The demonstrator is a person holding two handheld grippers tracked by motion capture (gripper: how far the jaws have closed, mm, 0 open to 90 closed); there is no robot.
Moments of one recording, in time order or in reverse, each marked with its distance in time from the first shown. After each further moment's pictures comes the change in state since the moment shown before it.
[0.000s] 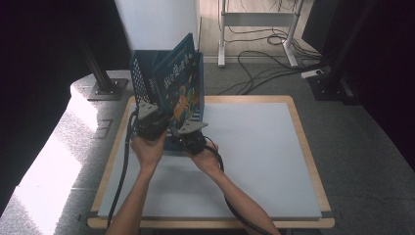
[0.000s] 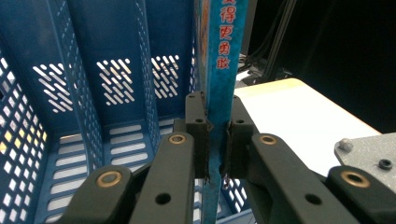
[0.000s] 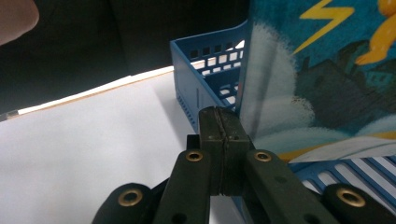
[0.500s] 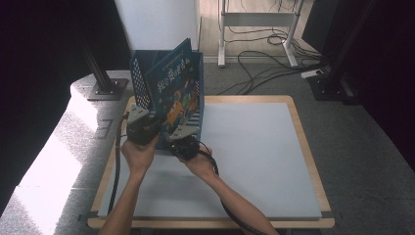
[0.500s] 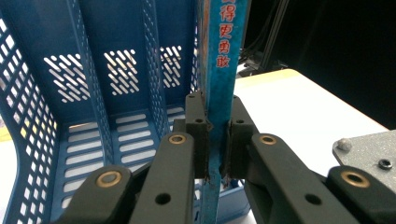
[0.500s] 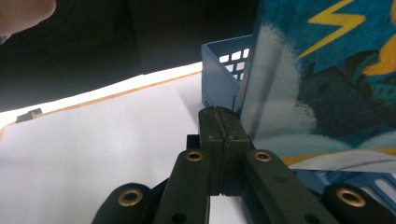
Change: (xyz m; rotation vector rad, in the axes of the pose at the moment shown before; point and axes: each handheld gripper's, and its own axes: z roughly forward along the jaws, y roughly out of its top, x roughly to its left) left arm 0.012 -0.003 -0.025 0.024 -0.027 0.016; right arm 0.025 0.005 0.007 0.000 0.042 -0.024
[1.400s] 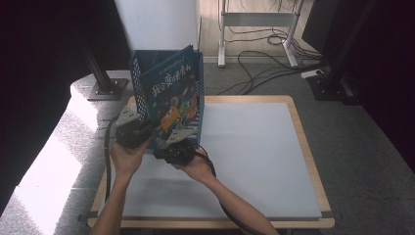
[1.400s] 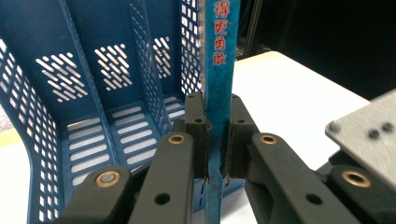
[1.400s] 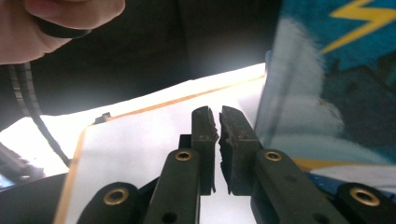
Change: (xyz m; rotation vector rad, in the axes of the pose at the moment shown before) left arm 0.017 -0.002 -0.026 0.047 -0.081 0.069; right arm 0.019 0.003 0.002 -0.017 0.196 0.036
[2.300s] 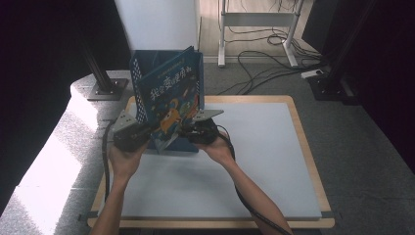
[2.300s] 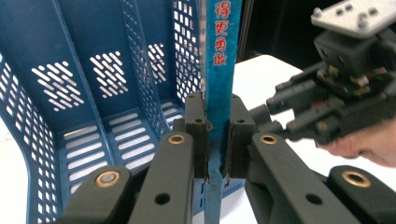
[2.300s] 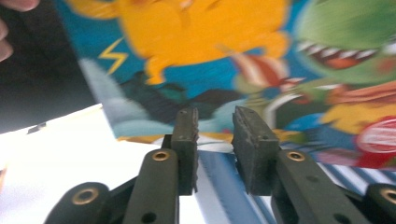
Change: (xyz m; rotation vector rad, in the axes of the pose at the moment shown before) left arm 0.005 -0.011 -0.005 -0.043 -0.035 0.038; right arm -0.064 0.006 -0.058 -0.016 -0.152 0.054
